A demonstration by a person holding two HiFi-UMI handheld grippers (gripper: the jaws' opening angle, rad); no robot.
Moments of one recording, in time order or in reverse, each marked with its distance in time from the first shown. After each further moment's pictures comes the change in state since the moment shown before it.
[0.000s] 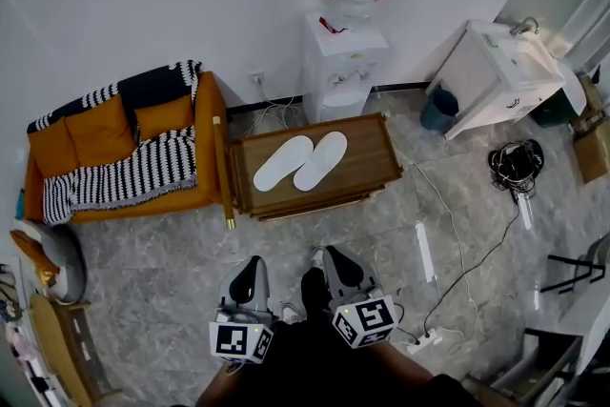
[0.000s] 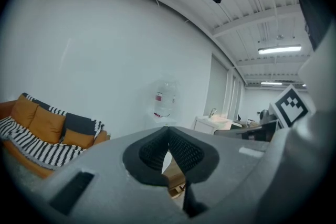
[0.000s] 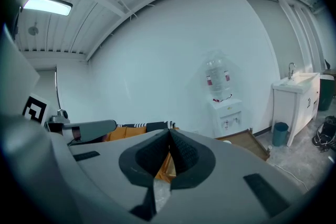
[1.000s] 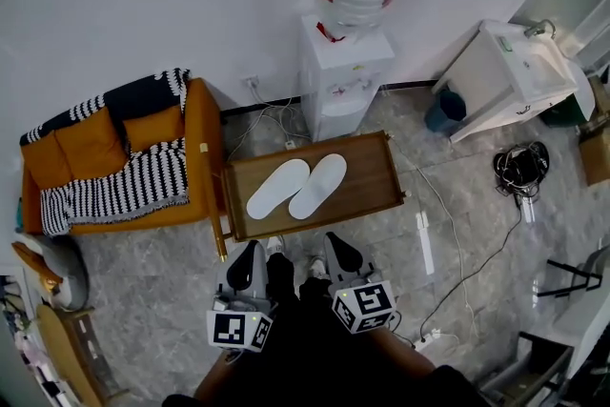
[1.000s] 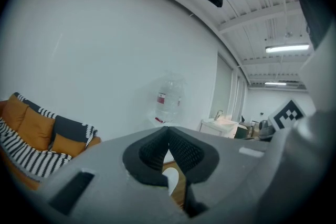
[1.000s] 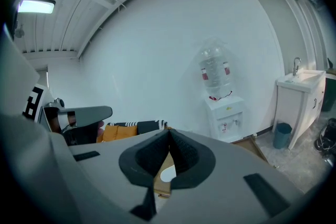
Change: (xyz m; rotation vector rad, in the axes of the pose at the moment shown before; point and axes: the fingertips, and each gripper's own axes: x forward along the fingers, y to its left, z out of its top) left arm 0.171 0.032 0.040 -0.003 0.004 0.008; right arm 0.133 -0.106 0.043 0.028 0.073 -0.030
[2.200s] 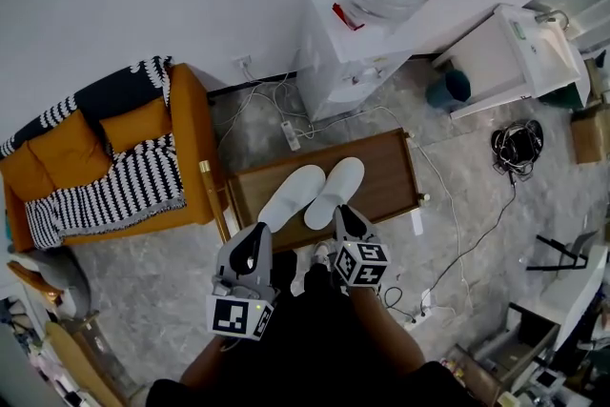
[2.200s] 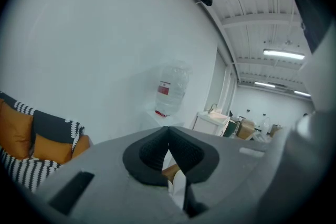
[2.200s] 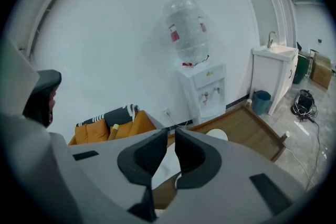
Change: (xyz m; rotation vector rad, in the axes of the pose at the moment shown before) left arm 0.138 0.111 -0.003 -0.016 0.115 -0.154; right arm 0.186 -0.087 -0.082 0.227 0.240 -0.300
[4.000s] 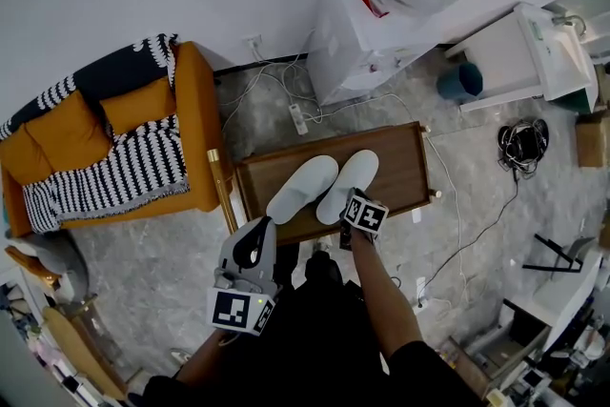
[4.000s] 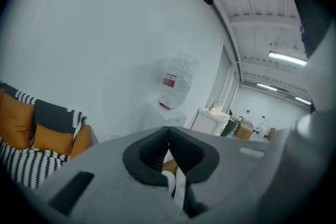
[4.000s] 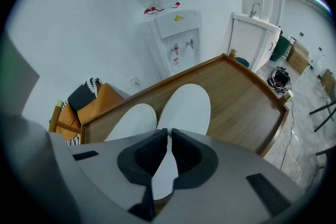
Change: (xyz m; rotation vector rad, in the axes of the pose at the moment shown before) left arm 0.007 0.035 -0.025 -0.064 0.071 0.001; right arm 0.117 -0.111 -0.119 0.137 0.342 -0.275
